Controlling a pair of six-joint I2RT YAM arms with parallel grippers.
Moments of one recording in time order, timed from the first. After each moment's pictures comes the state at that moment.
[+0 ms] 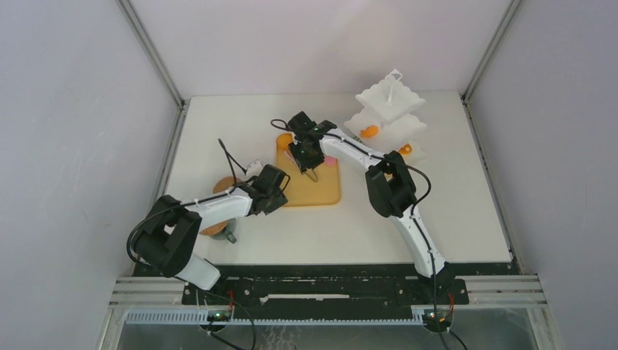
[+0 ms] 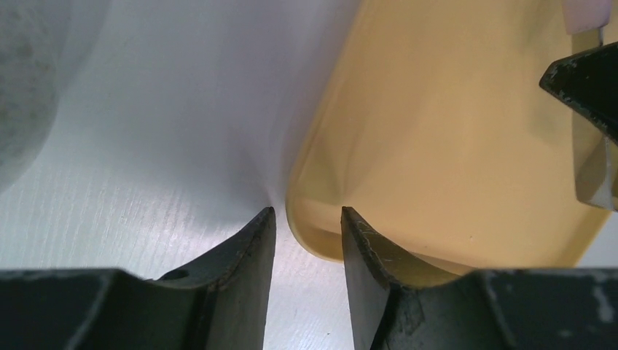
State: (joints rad) left arm -0.59 1.52 0.74 -0.28 -0.30 -1.05; right arm 0.70 2.39 2.11 -0.86 0.00 0.16
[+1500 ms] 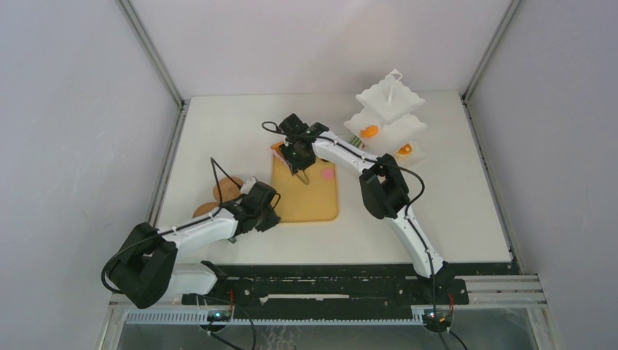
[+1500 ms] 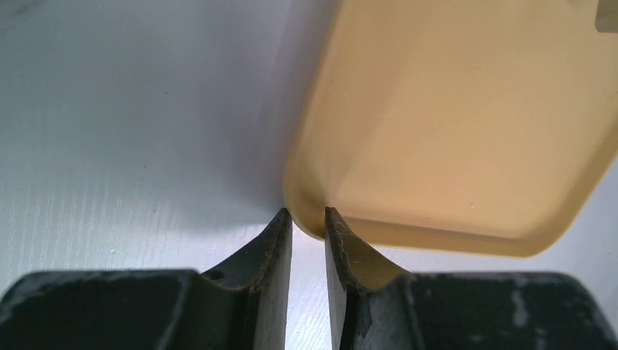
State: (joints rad) left arm -0.63 1.28 0.54 -0.32 -0.19 -1.05; right arm 0.75 2.45 2.20 -0.86 -0.03 0.16
